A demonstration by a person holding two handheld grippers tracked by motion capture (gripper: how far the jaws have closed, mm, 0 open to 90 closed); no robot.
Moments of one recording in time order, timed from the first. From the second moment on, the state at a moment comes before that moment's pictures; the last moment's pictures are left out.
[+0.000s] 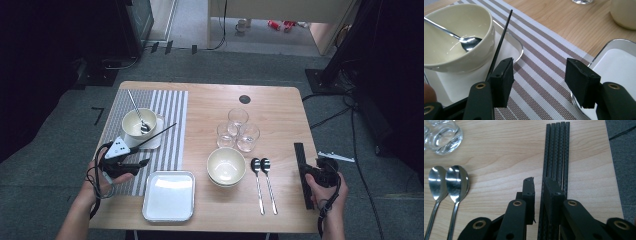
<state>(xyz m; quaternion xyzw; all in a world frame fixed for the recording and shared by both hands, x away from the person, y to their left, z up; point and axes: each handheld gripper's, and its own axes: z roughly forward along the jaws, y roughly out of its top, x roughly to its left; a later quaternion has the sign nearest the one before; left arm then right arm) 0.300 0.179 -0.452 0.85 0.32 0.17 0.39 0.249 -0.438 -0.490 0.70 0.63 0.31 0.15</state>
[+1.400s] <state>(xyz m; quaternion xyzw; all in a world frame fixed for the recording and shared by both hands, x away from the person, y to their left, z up) 0.300 0.179 -0.455 0.85 0.32 0.16 0.39 0.251 -0.441 -0.496 0.70 0.63 0.31 0.13</state>
